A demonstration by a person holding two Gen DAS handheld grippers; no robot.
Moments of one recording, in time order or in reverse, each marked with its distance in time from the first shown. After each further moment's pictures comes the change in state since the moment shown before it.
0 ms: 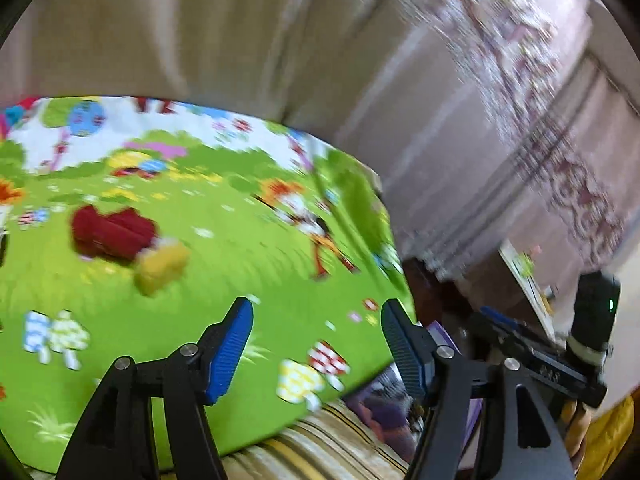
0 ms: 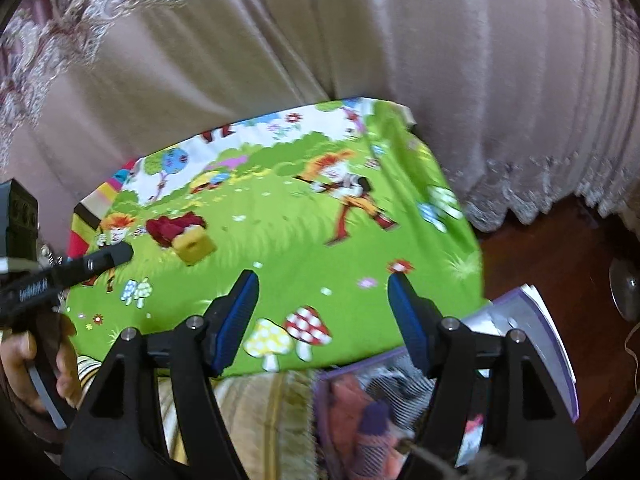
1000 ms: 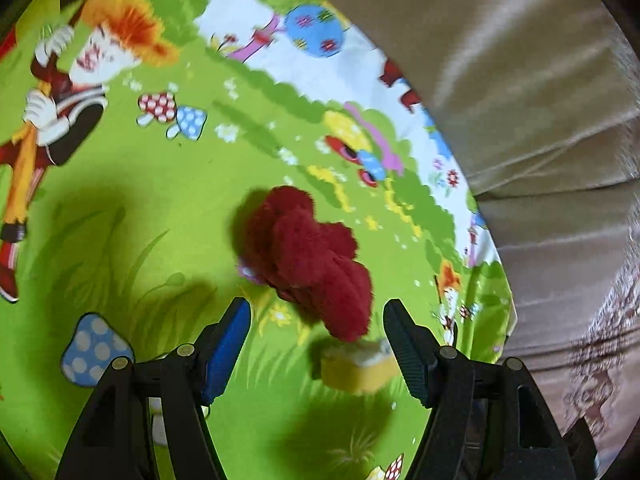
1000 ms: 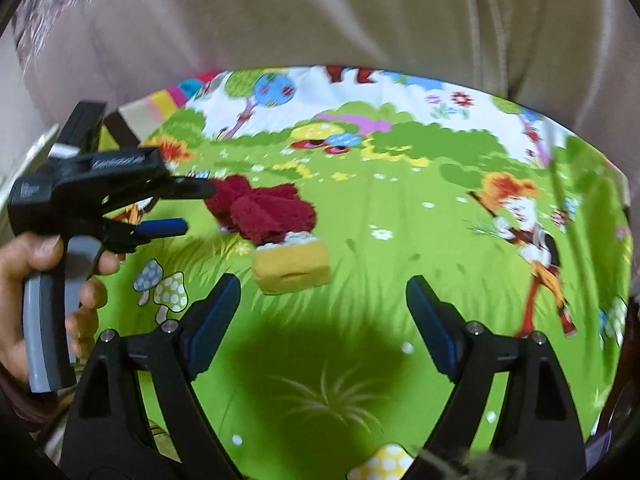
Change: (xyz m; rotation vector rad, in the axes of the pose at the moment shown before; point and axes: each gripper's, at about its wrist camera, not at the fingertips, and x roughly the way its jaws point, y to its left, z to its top) left arm 0.064 0.231 0.036 -0.680 0.045 0.204; right arm 0.190 0.170 0.026 -0.365 0.142 0.206
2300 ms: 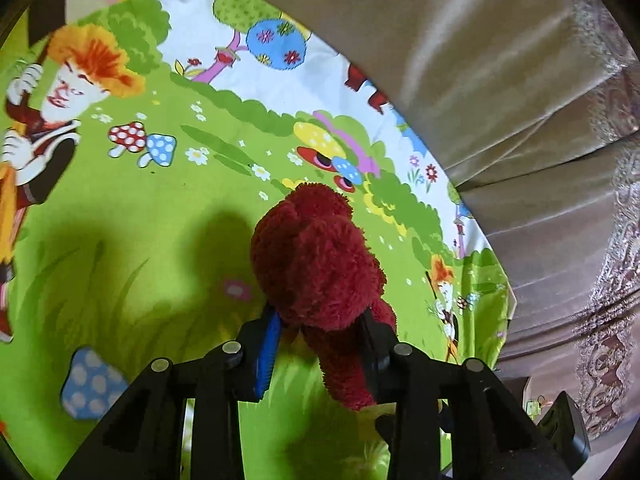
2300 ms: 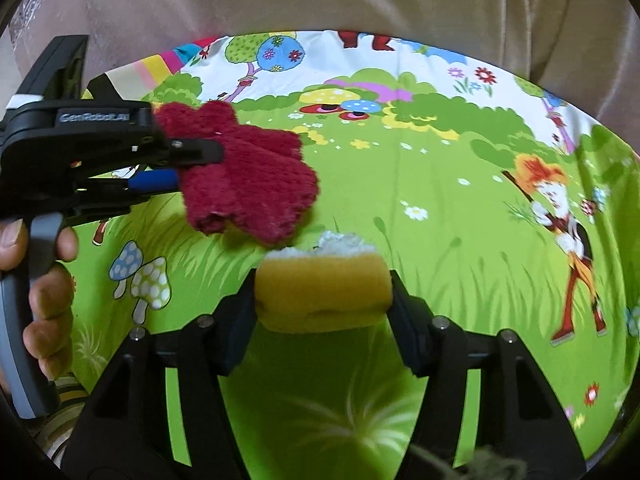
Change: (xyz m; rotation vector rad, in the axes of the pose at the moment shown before) left arm -0.012 -0.008 -0.011 0.151 -0.066 -0.054; right arm 0.042 0.019 -0.012 -0.001 0.066 -0.031
